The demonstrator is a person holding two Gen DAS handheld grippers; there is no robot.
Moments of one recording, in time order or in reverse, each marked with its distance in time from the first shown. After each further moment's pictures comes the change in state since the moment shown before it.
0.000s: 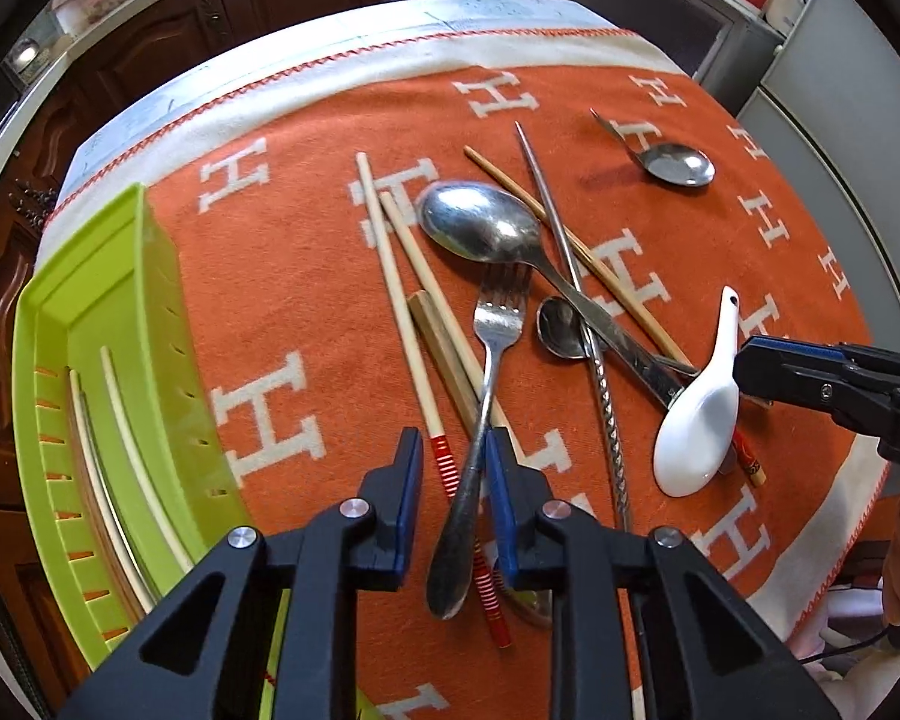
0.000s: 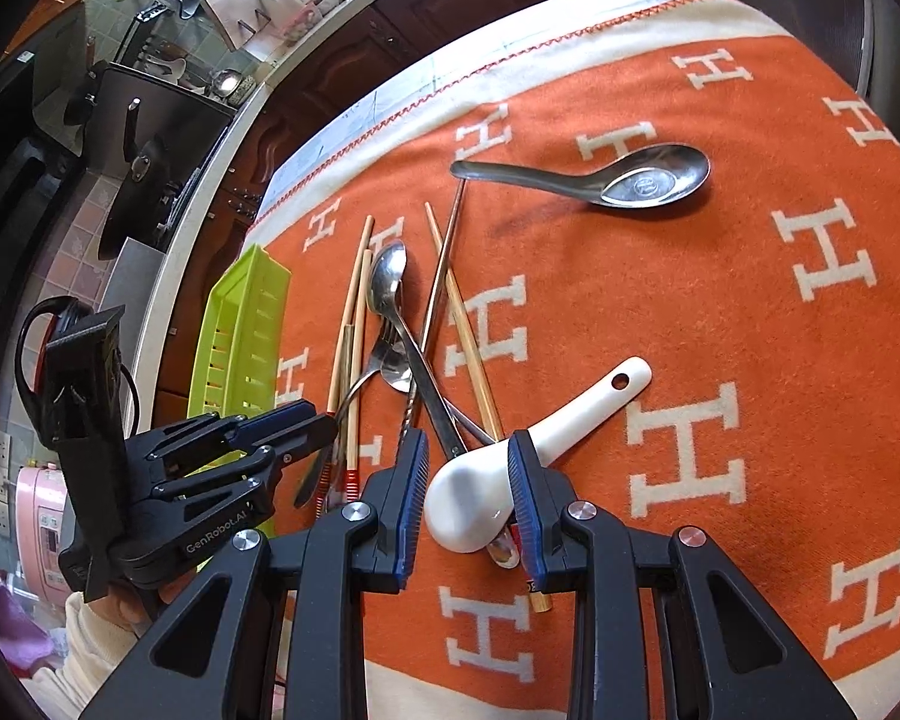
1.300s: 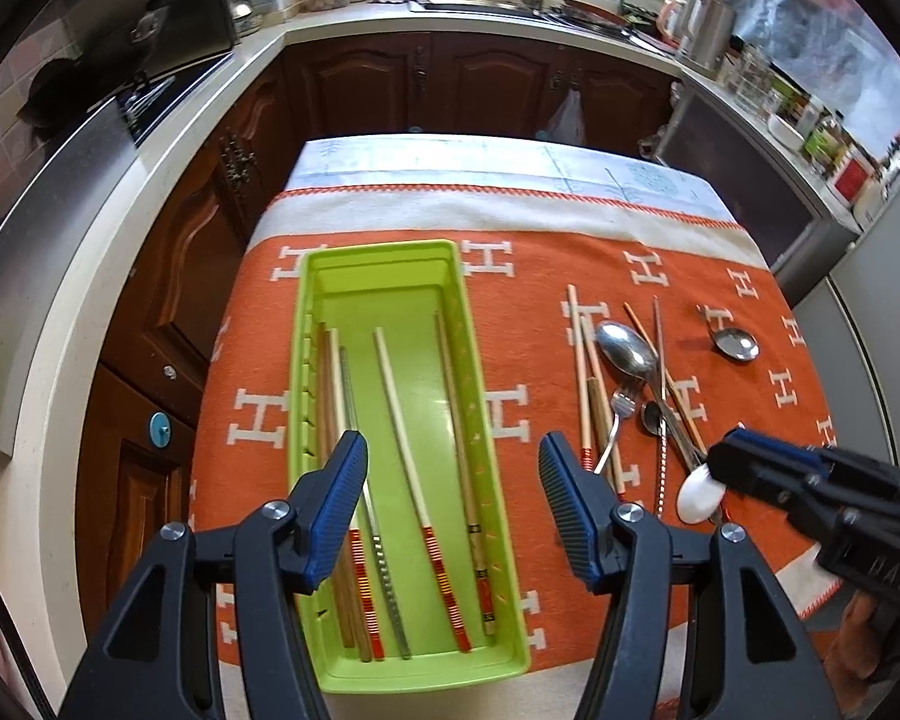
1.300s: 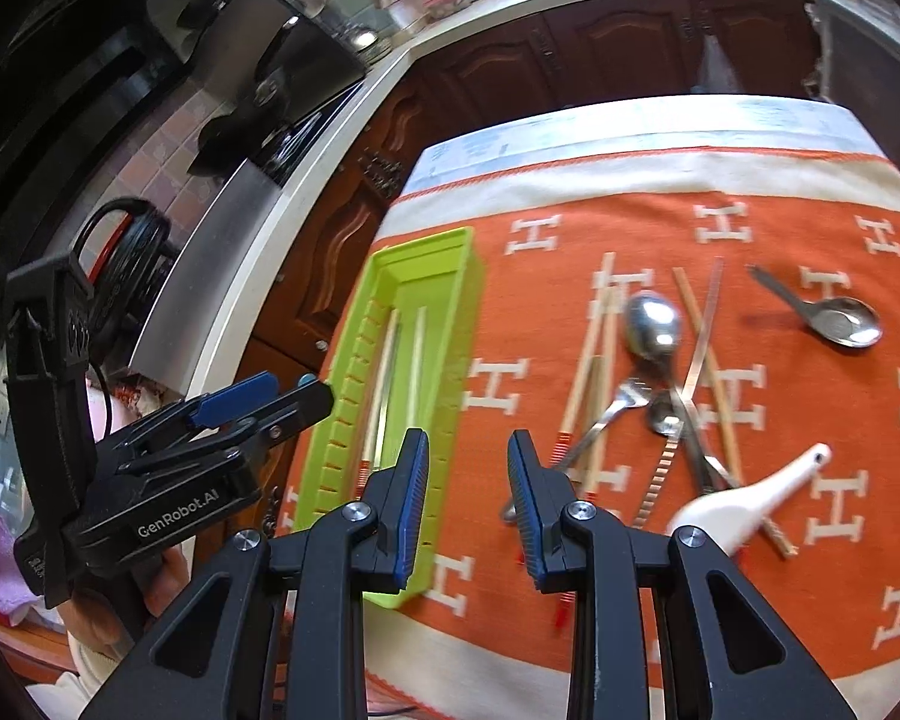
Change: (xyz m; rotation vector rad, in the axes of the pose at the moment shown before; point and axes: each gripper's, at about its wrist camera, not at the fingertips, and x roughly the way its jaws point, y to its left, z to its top) left arm -0.135 0.081 -0.049 -0.339 -0.221 0.126; right arm -0.043 0.159 -0.002 -0.260 -0.032 0.049
